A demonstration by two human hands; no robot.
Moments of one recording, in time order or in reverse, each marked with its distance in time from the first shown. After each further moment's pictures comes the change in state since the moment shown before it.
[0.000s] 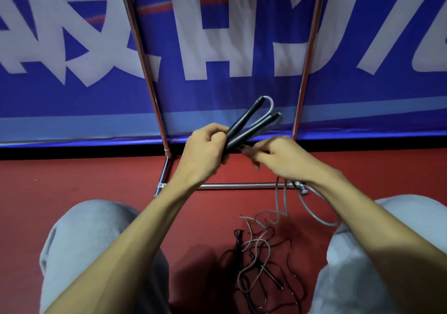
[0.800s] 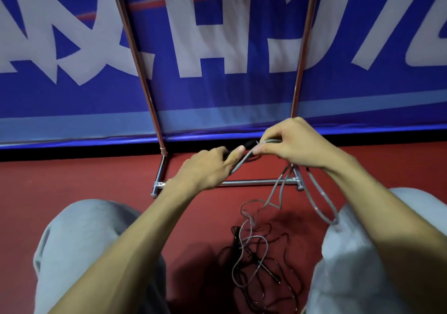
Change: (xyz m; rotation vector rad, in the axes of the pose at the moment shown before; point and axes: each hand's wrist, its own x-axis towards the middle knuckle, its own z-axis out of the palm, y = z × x) left_hand 0.000 -0.015 0.013 0.766 -0.330 -0.115; right_hand -0.008 0.005 -0.033 -0.067 0.054 -0.038
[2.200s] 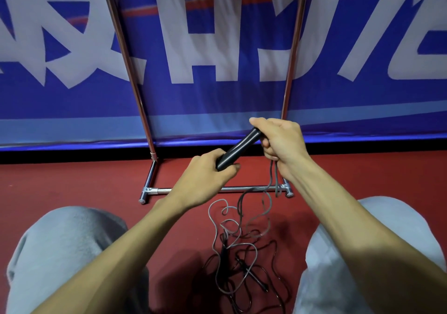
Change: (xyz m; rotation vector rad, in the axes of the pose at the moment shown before) left_hand -0.012 0.011 0.010 -0.455 0.194 0.201; right_hand 0.009 -0.014 0.012 0.923 0.424 0.466
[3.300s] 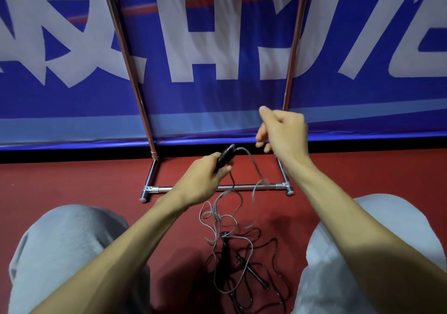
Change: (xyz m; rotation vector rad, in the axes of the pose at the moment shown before) left_hand 0.008 -0.017 0.004 0.043 -0.089 0.070; right_hand -0.001 -0.003 0.003 -0.273 0.157 -0.202
